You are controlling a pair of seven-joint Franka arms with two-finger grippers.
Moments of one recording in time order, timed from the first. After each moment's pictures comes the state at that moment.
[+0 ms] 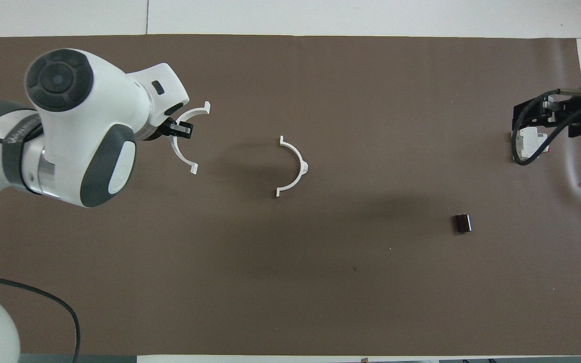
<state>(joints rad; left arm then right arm) -0.36 0.24 -0.04 -1.74 0.09 2.11 -0.07 -0.02 0.07 -0.01 -1.59 -0.04 1.69 0.12</state>
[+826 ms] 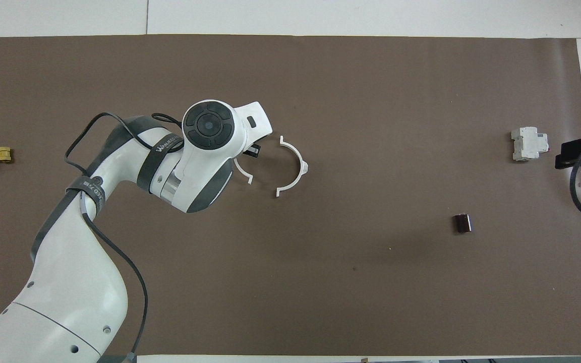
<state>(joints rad) -0.51 0.45 -0.04 -1.73 0.19 2.29 -0.24 -0.02 -0.09 -0.06 -1.69 -0.04 1.58 0.11</state>
